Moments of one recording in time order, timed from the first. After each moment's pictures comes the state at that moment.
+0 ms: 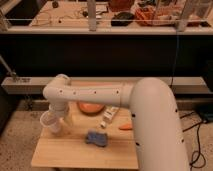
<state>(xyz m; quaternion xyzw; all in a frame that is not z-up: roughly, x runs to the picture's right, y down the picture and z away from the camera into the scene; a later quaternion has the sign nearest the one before) -0.251 0.166 0.775 -0.22 -0.32 -0.56 0.73</state>
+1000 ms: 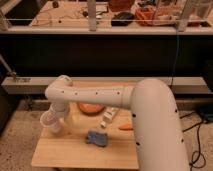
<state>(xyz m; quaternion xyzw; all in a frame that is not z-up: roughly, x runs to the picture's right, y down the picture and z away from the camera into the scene) -0.252 0.171 0.782 -0.22 -0.33 -0.56 0.73</state>
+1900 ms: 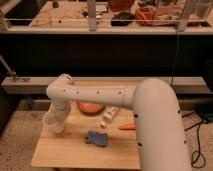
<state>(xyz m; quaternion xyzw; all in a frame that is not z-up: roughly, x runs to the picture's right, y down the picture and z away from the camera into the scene) -0.243 0.154 0.775 -0.21 -0.33 -0.55 0.74</state>
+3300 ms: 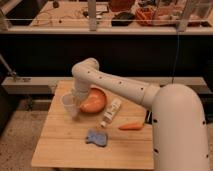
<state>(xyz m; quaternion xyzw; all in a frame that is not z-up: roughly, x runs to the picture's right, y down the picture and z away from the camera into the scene) -0.152 0.072 0.799 -0.21 -0.32 -0.48 0.79</state>
